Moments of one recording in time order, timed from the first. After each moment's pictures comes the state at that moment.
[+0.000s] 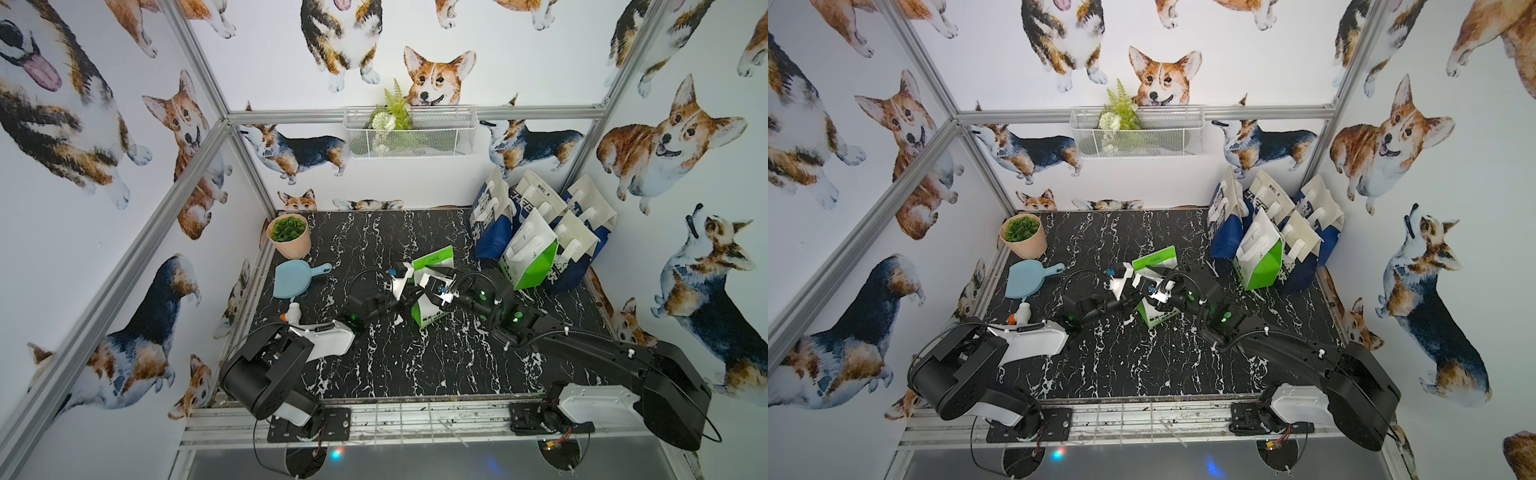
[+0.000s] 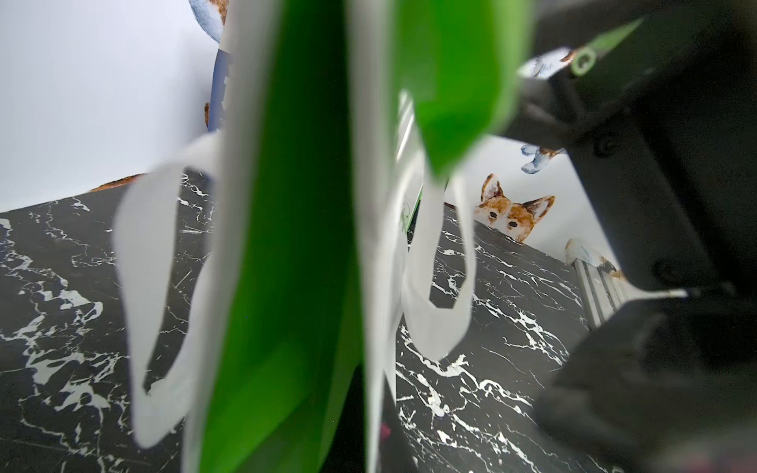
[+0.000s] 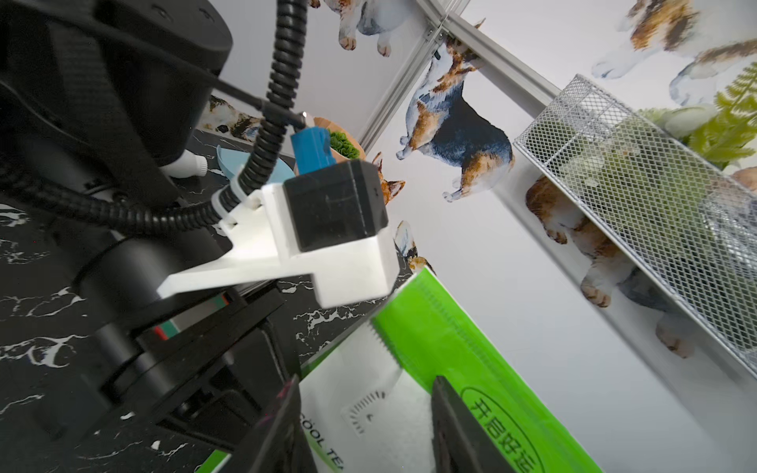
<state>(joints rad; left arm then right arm) -0.64 1.51 0.50 0.89 0.48 -0.19 0.87 1.25 0.72 0.37 -0.04 -0.65</state>
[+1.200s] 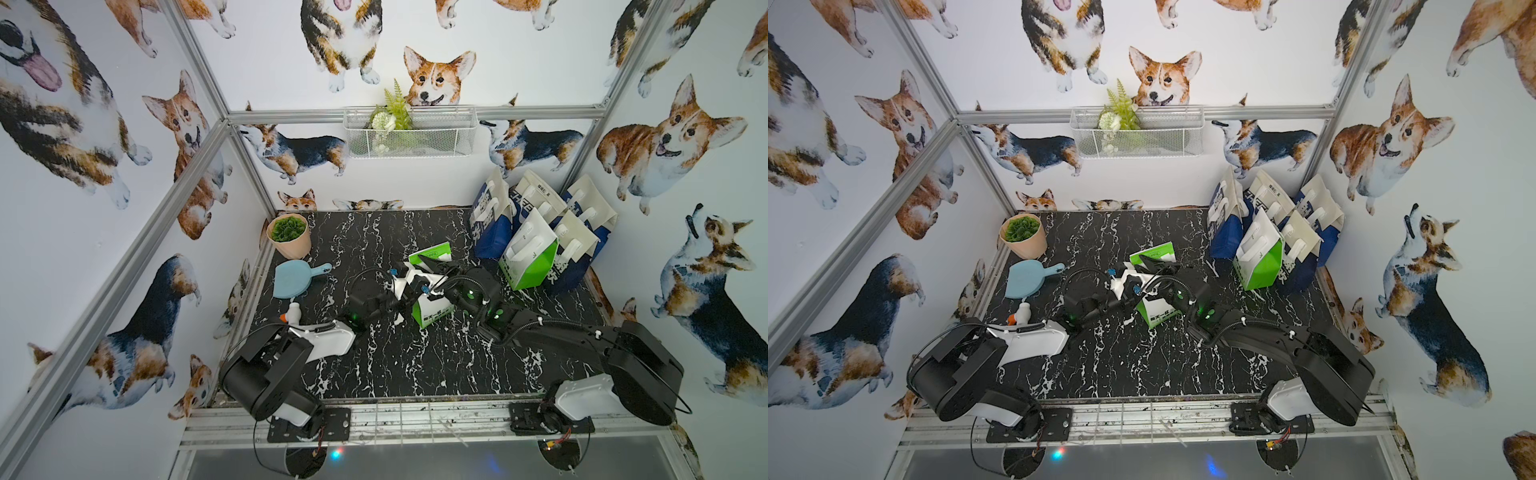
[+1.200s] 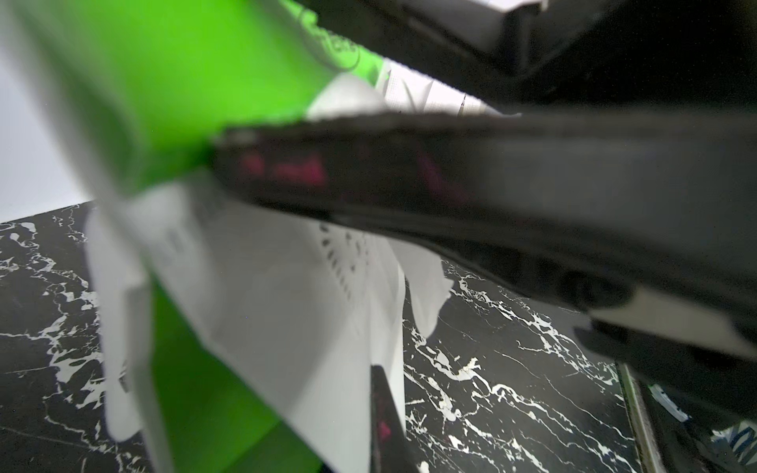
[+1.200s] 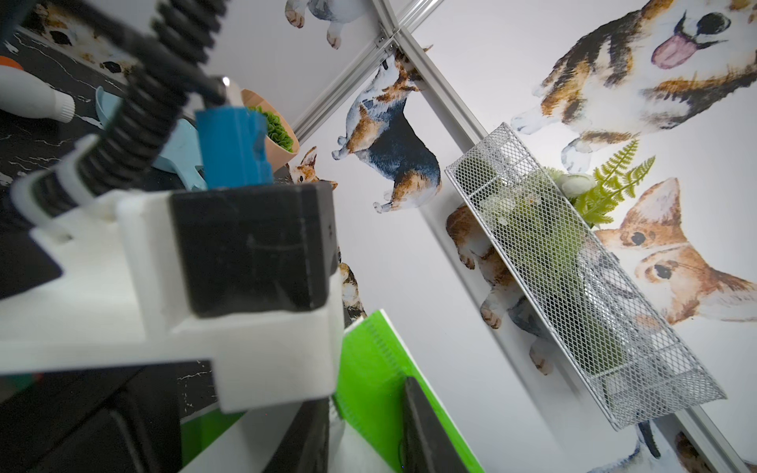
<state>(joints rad) -0.66 1.51 0.51 0.87 0.44 -0.17 0.90 1.40 0.75 0.61 0.13 -0.89</state>
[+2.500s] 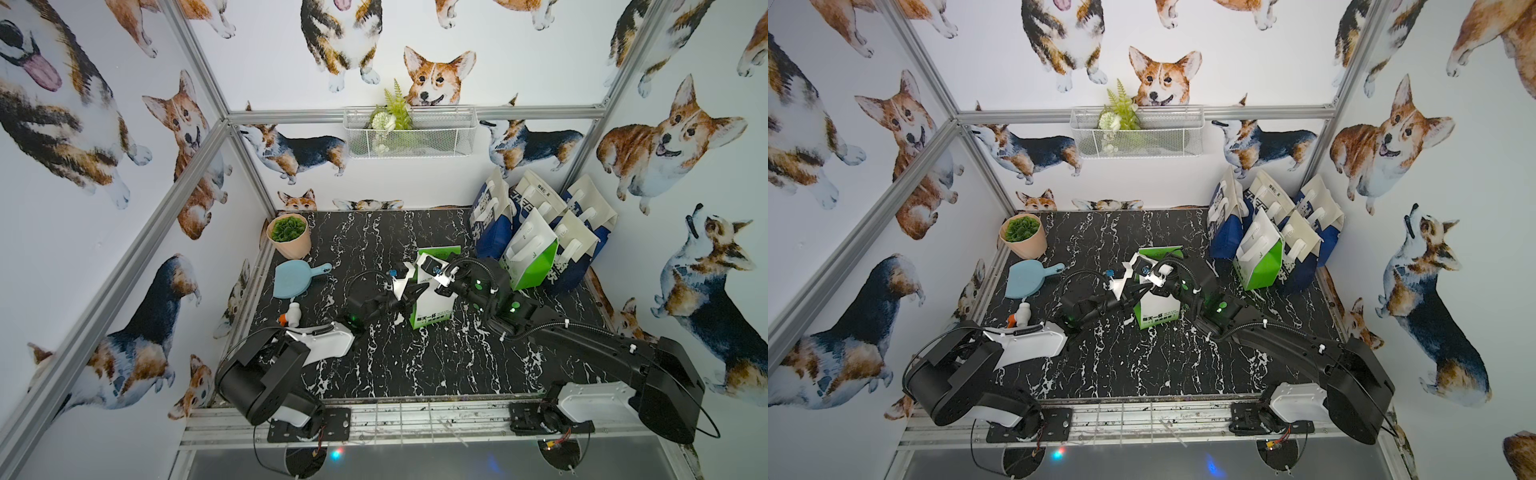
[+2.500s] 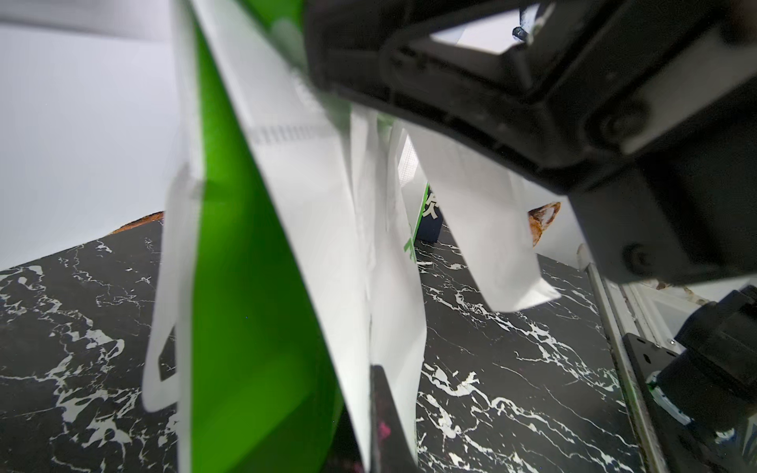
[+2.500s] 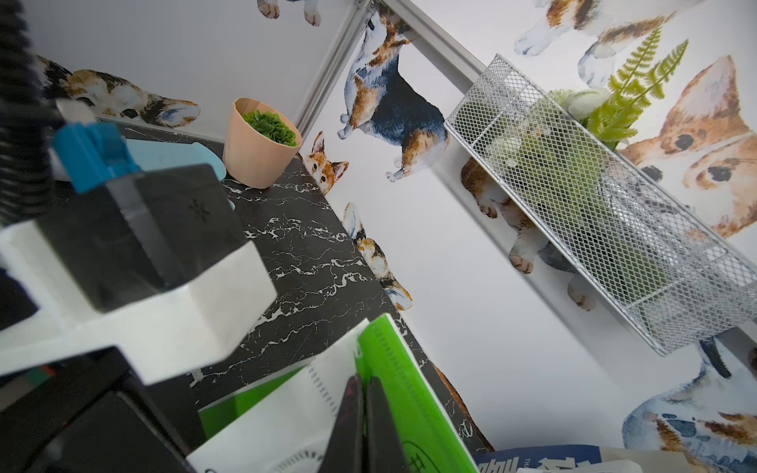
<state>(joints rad) -0.66 1.48 0.50 0.91 0.44 -0.13 0.88 1.27 0.87 0.24 0.14 -0.62</state>
